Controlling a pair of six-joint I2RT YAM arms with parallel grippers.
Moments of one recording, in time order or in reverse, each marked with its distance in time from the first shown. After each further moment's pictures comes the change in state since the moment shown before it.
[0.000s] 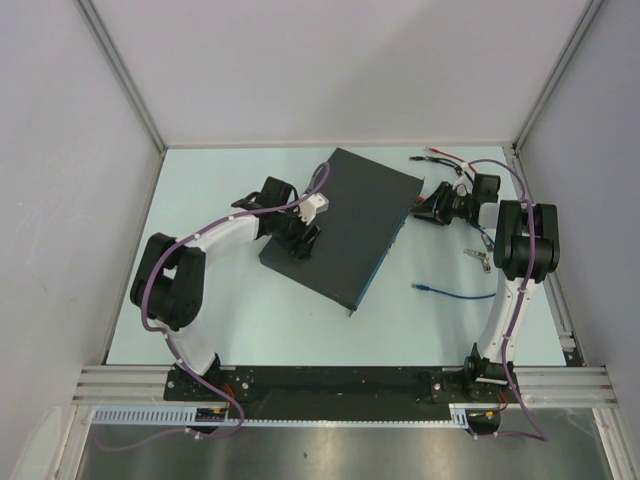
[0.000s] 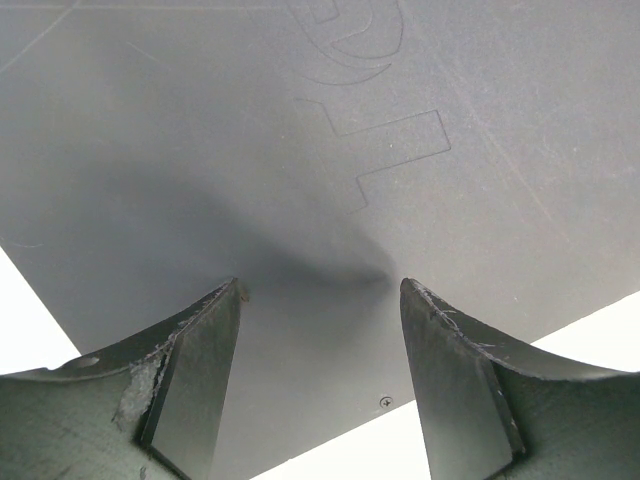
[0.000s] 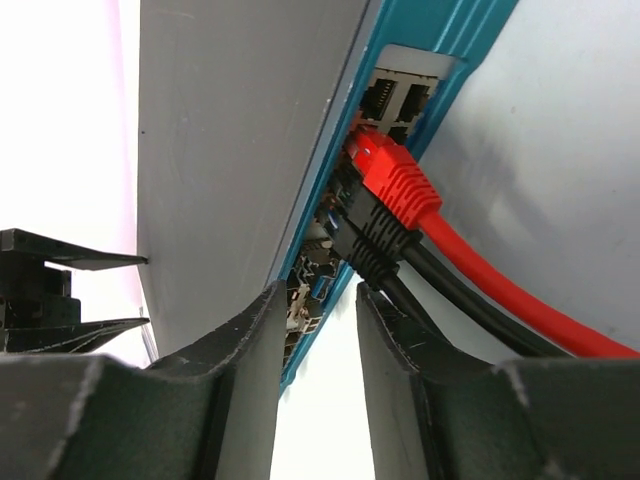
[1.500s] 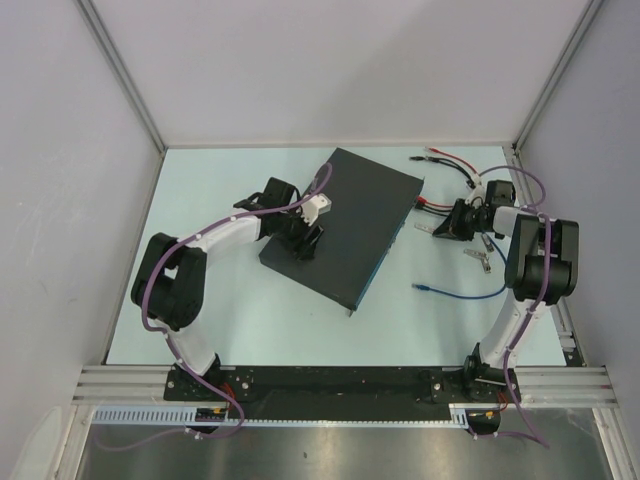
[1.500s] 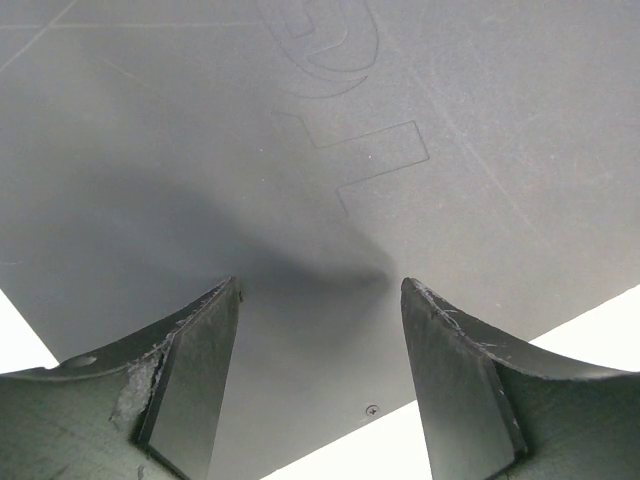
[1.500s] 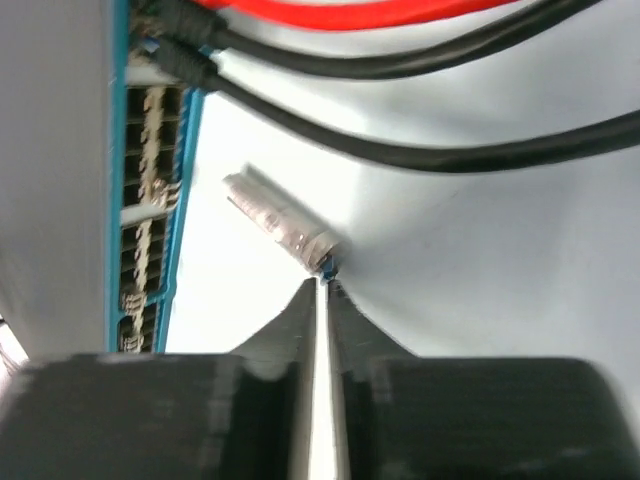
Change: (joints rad) left arm -0.014 0.001 0.000 0.010 0.015 -0.011; right arm -0.051 -0.212 -0.126 -0.356 0.312 -0.281
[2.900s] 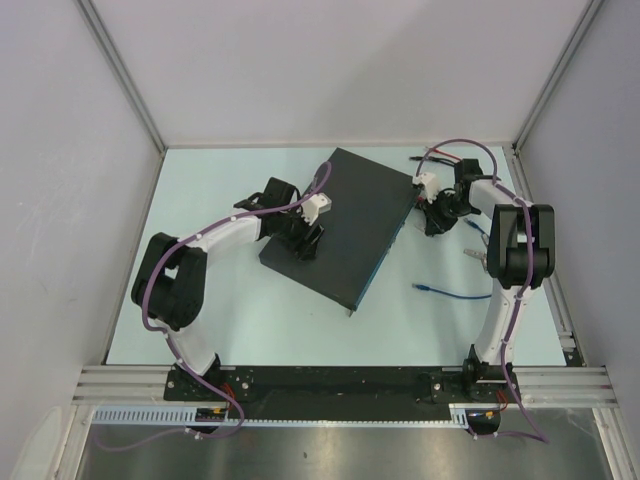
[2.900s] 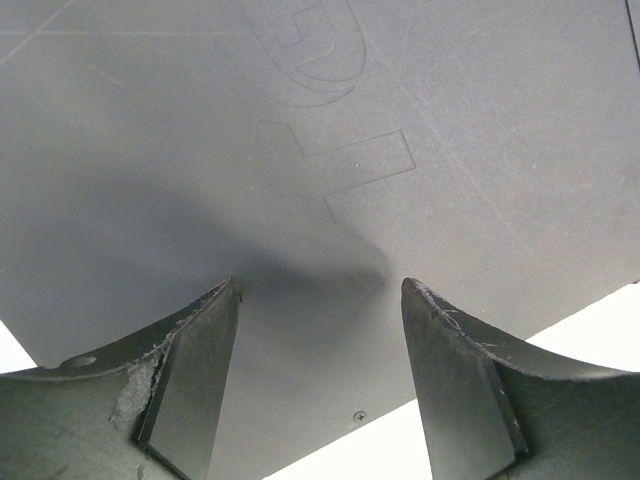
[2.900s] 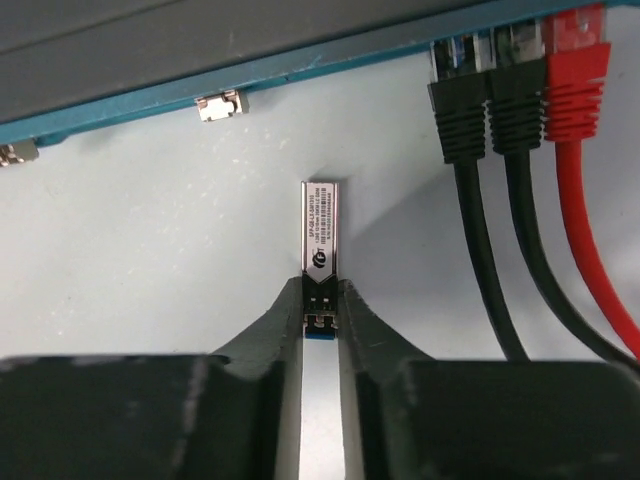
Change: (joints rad) left arm -0.001 0.002 0.000 0.008 0.023 -0.027; right arm 0.172 0.117 0.335 -0.453 0.123 -1.016
